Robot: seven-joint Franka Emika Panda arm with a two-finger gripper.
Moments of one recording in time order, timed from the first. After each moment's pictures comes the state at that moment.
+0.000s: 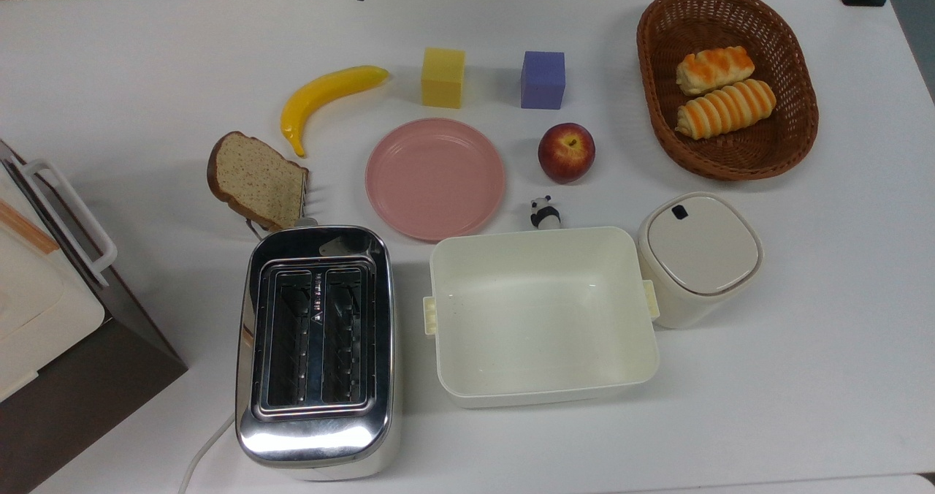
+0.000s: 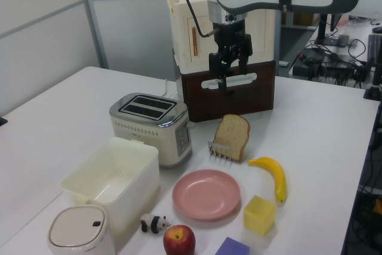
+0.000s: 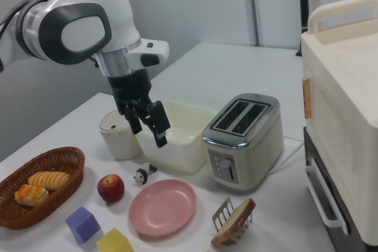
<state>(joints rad) 0.06 0.07 -0.13 -1.46 -0.05 1.51 0.05</state>
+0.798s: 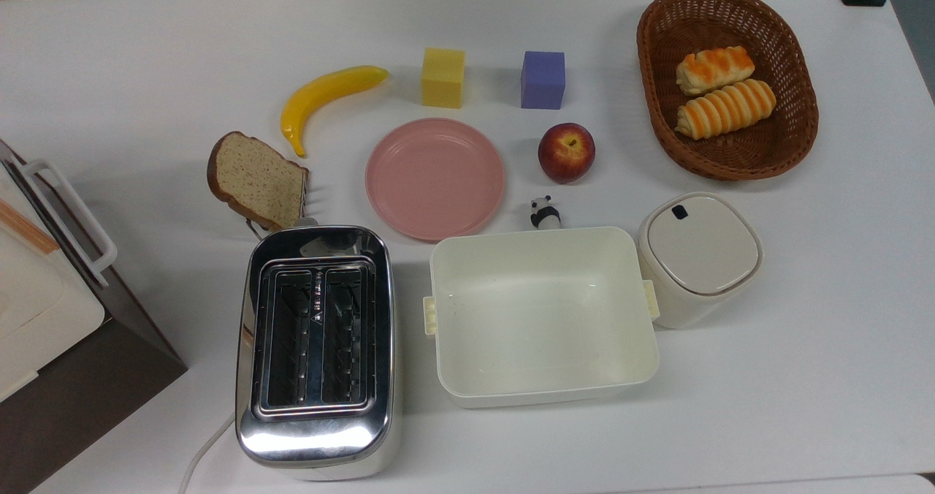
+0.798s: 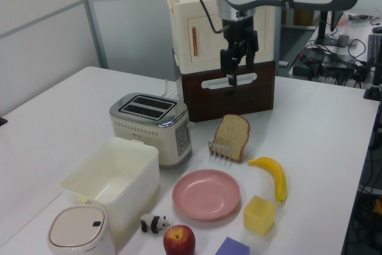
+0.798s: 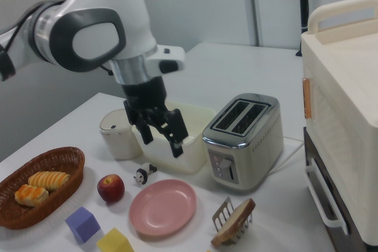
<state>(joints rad) -0.01 0.07 -0.15 -1.47 -0.05 1.51 -0.10</state>
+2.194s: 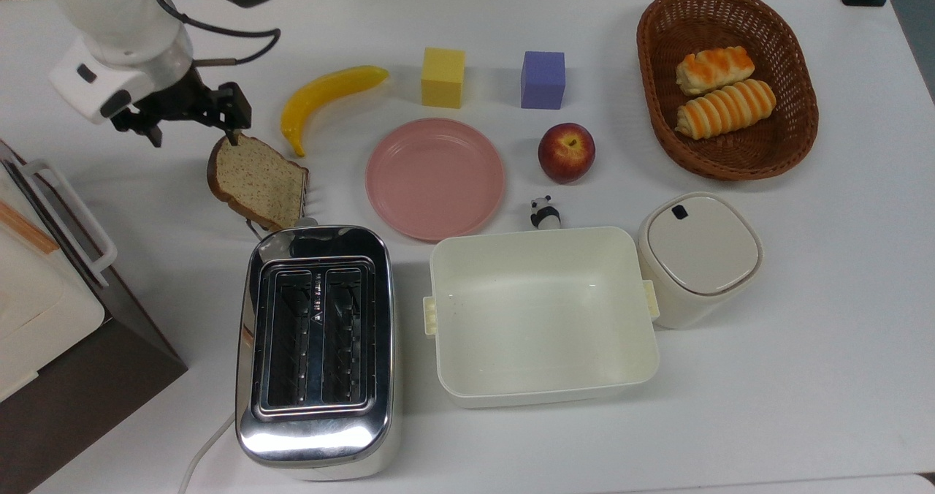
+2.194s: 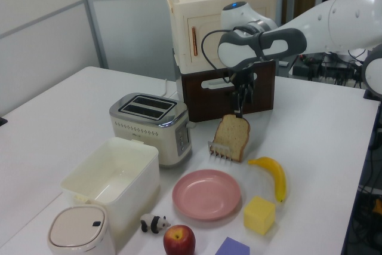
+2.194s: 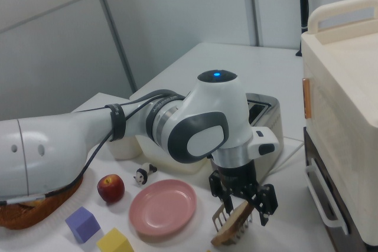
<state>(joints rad) -0.20 0.38 -0.15 -1.56 -0.05 1.91 -0.41</state>
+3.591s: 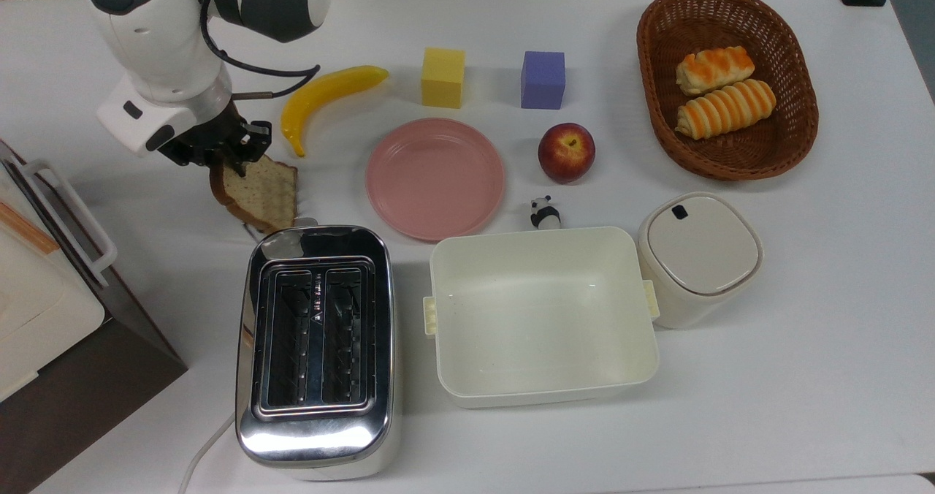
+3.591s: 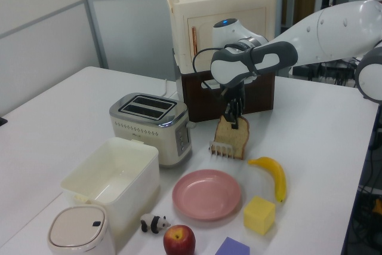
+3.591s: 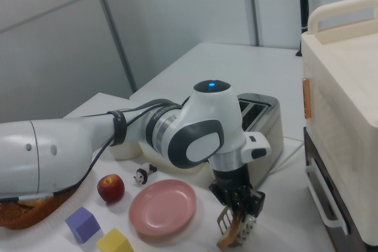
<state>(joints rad) -0.16 0.41 -0.14 -1.60 -0.04 1.98 -0.37</state>
